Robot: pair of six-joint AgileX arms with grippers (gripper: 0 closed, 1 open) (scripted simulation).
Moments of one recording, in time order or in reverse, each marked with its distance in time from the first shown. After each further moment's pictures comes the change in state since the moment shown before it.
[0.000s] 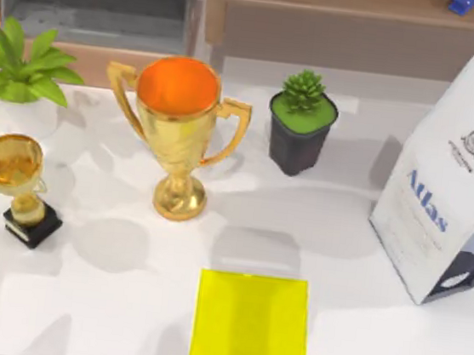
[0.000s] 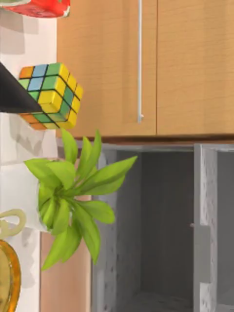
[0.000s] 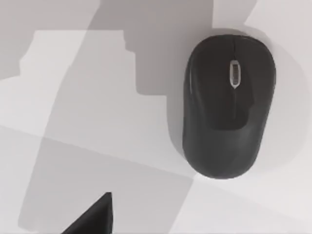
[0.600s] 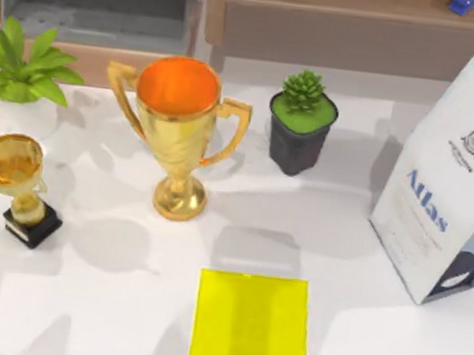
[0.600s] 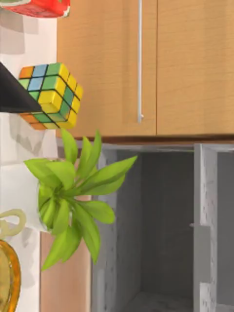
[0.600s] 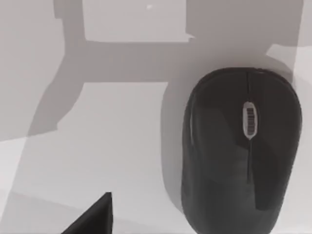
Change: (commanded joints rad) left arm 0.000 0.000 0.000 0.000 0.000 0.000; right arm 0.003 0.022 -0.147 0.172 0.000 0.003
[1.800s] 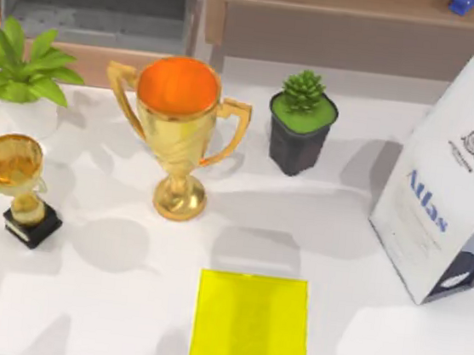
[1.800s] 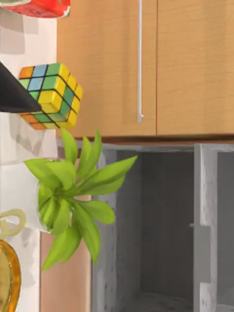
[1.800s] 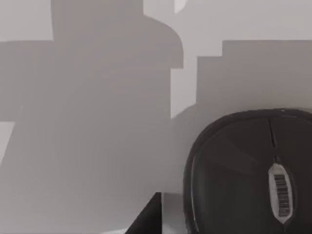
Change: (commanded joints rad) left arm 0.000 0.000 0.000 0.000 0.000 0.000; right arm -0.001 0.031 -0.157 0.185 0.001 -0.001
